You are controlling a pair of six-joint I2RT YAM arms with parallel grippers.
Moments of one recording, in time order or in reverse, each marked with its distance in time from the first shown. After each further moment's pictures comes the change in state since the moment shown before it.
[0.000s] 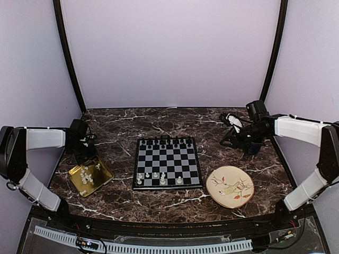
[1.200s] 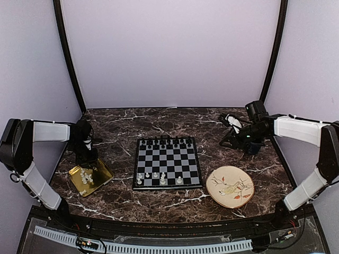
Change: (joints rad) left arm -0.003 0.108 0.097 -0.190 -0.010 0.297; right arm 0.010 0.006 0.002 -0.010 0.000 0.000
